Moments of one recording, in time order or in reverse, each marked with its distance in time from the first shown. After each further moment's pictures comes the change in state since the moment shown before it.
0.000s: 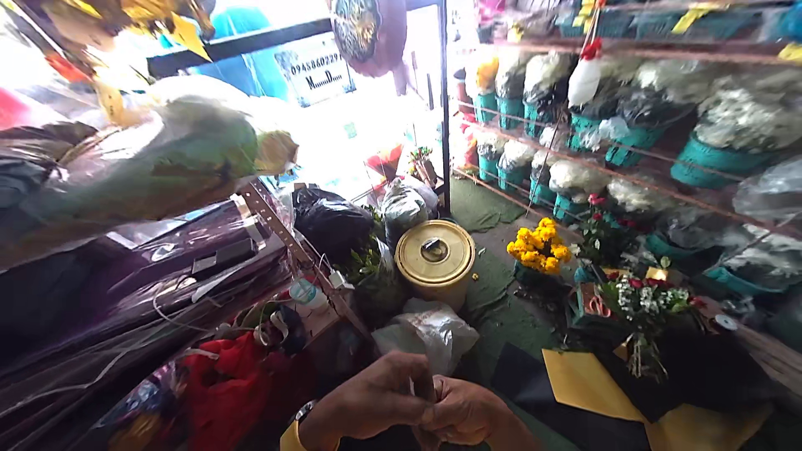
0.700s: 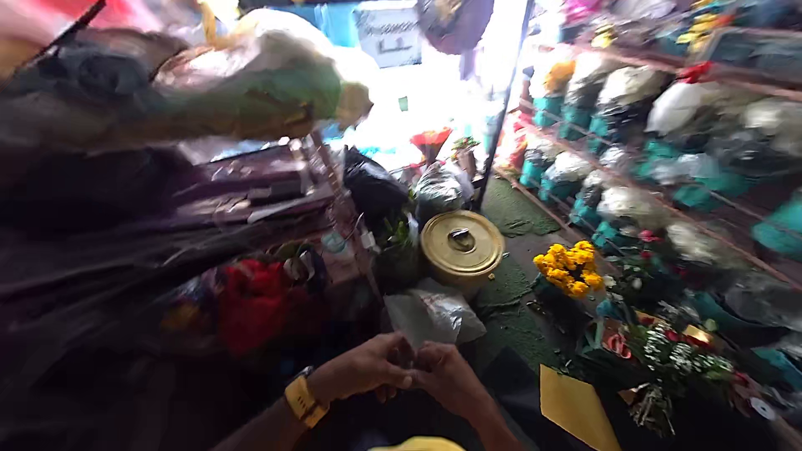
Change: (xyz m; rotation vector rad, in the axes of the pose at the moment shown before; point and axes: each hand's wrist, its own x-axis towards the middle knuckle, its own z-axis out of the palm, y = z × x) left_hand -0.078 -0.082 0.008 -0.333 0.301 -0.508; right_hand 0.039 0.031 0.003 -1.028 0.639 0.162
